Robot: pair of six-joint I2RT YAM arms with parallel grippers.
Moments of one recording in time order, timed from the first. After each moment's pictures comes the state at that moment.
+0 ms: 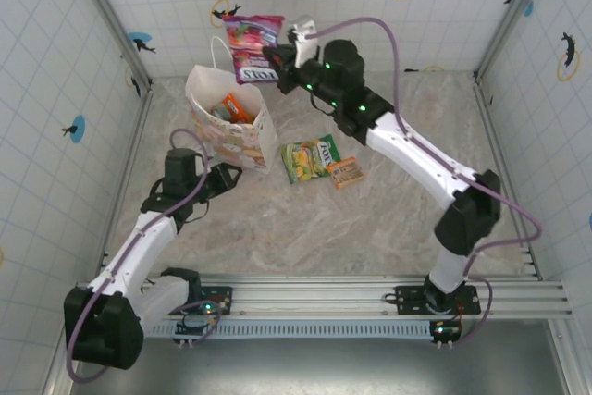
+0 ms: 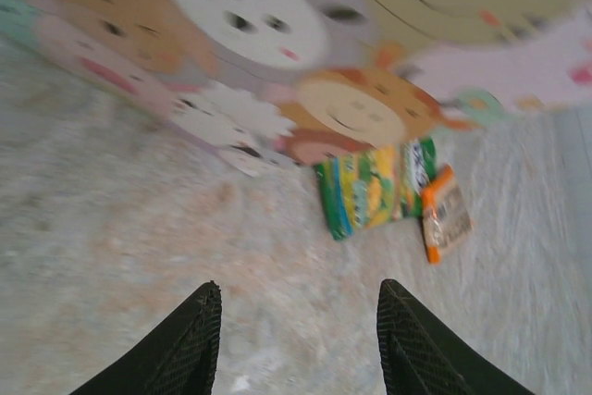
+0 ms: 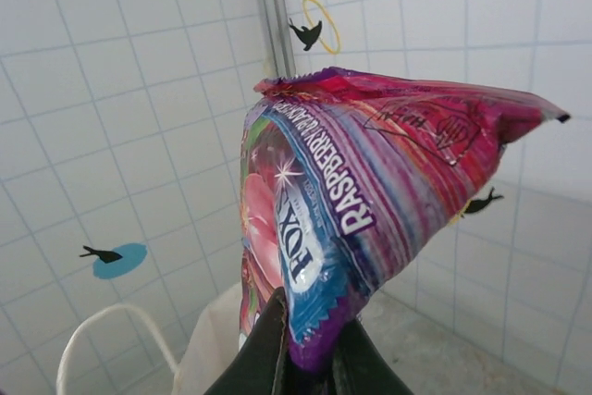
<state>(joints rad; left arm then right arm) -0.15 0.99 0.59 -0.30 0.40 -0.57 0.75 1.80 1.81 0.05 -0.17 0.12</state>
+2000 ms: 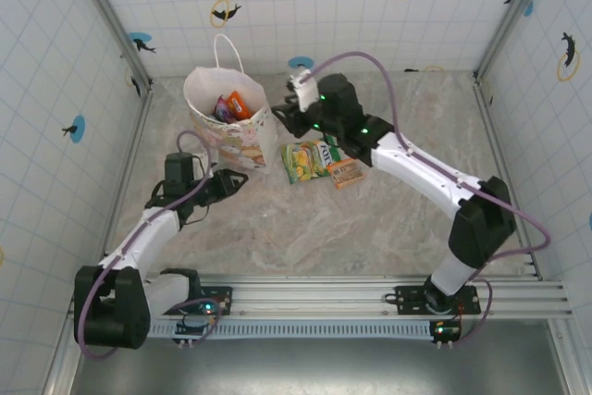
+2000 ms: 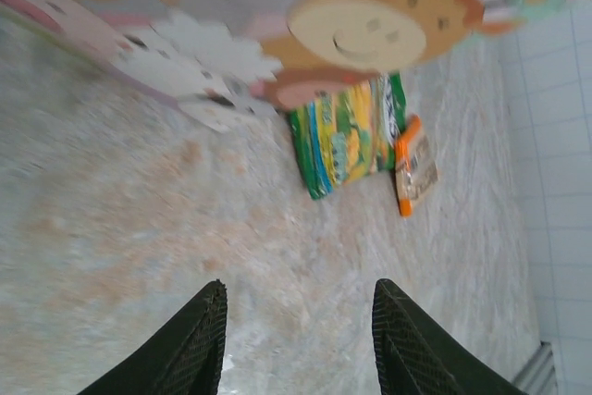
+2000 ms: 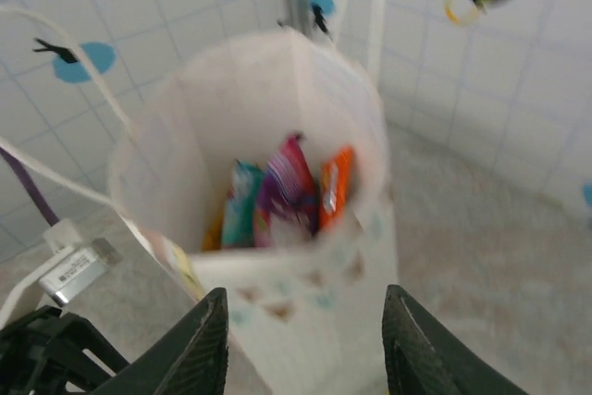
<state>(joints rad) -0.12 1.10 0.50 -0.14 0.66 -0.53 0.74 1.64 1.41 -0.12 -0.17 0.09</state>
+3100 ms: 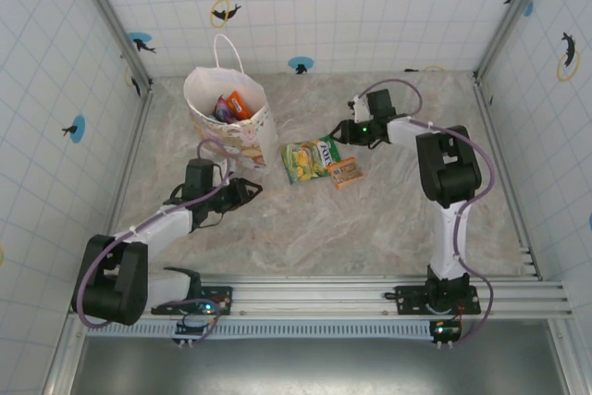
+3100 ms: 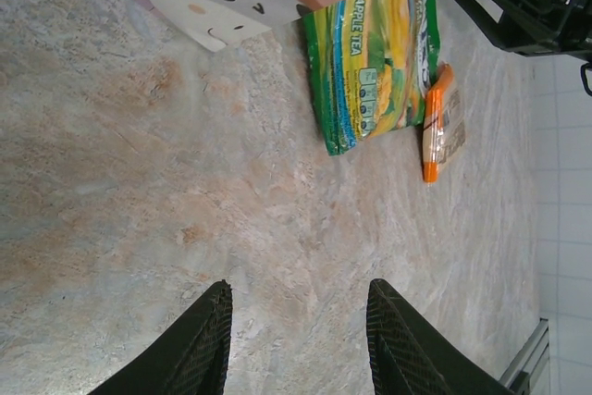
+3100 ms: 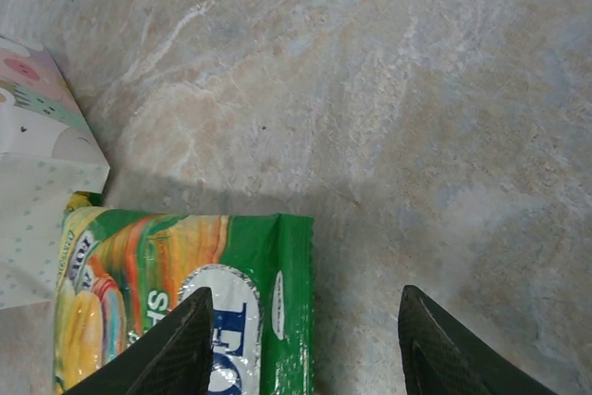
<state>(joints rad) -0.24 1.25 0.44 0.02 0.61 -0.64 0.30 2.15 1.42 -0.19 -0.58 0.26</state>
